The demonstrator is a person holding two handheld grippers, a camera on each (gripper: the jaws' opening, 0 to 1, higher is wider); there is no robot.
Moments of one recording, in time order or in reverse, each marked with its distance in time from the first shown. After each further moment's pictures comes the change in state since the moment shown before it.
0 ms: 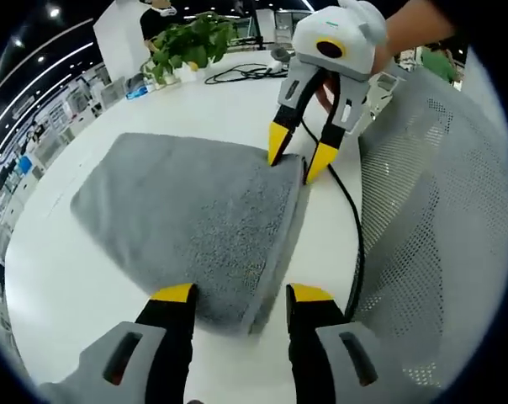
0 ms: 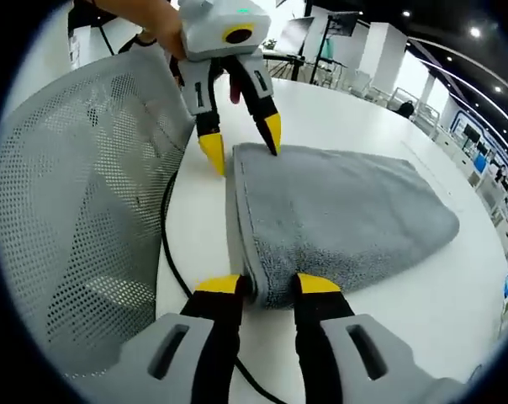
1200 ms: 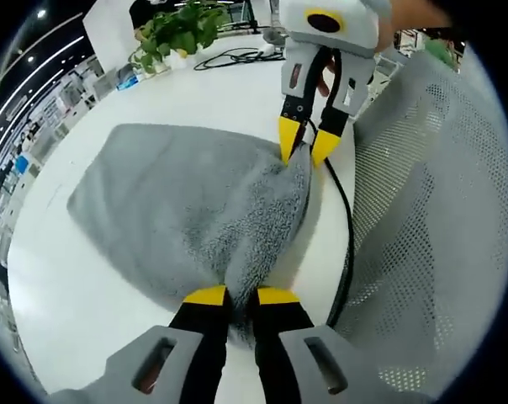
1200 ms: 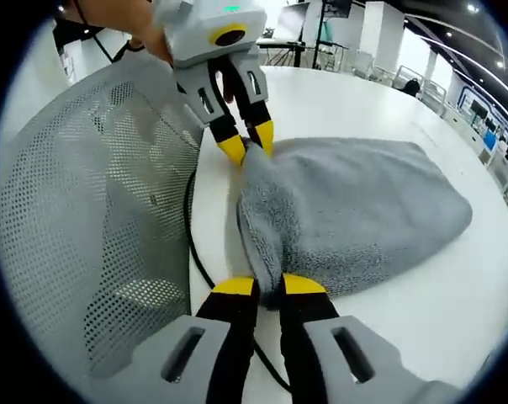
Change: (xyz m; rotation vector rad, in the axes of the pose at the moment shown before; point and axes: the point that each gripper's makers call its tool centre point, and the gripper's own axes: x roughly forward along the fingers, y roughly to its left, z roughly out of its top) left arm -0.002 -0.016 0.008 -0.063 0.055 -0.004; right arm -0.007 0.030 -0.001 0.070 0.077 0.102
